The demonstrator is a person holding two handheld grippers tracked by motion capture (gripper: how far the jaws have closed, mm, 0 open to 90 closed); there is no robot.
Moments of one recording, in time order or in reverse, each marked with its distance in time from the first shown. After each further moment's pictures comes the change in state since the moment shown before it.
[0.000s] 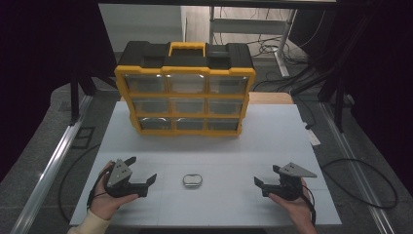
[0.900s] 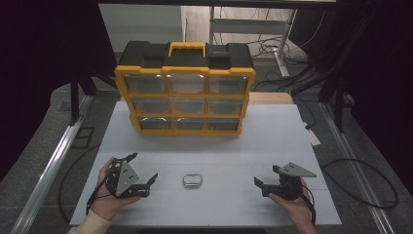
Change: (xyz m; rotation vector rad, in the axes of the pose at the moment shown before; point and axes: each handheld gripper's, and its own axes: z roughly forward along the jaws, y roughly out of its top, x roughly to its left) left arm -0.012 0.008 -0.002 -0.015 0.119 0.263; right arm 0.000 0.000 0.001 0.006 0.001 -0.004
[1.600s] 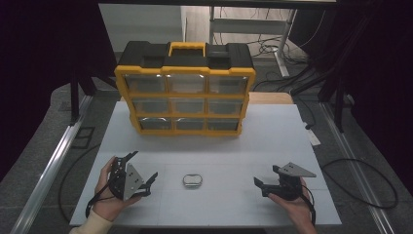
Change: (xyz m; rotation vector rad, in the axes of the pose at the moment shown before) left arm -0.008 0.006 0.000 0.012 0.104 0.177; right arm 0.000 0.000 0.000 0.004 -0.003 -0.007
